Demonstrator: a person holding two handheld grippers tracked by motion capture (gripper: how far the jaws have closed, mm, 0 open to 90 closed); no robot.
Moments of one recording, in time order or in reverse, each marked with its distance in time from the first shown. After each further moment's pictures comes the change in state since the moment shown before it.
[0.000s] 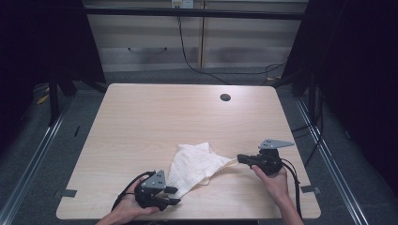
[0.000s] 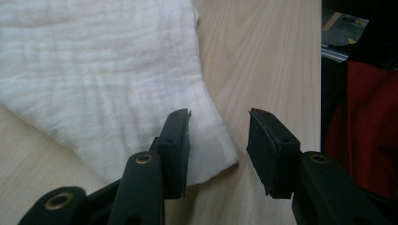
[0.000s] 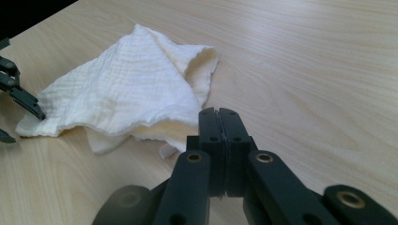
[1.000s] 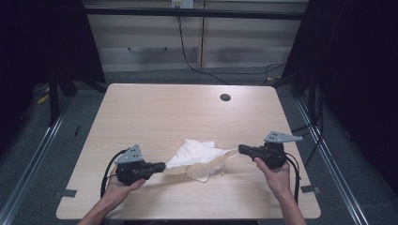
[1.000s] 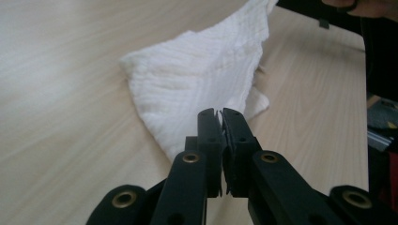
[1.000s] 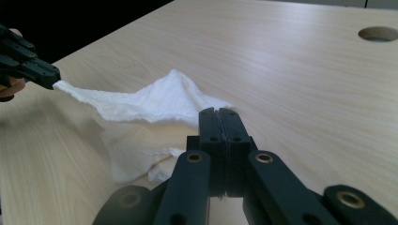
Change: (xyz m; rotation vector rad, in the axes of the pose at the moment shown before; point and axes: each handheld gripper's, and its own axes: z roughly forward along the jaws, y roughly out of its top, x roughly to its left) left arm 0.046 0.014 -0.063 -0.270 0.184 -0.153; right arm 0.006 0.028 -0.018 -0.133 0.003 -0.032
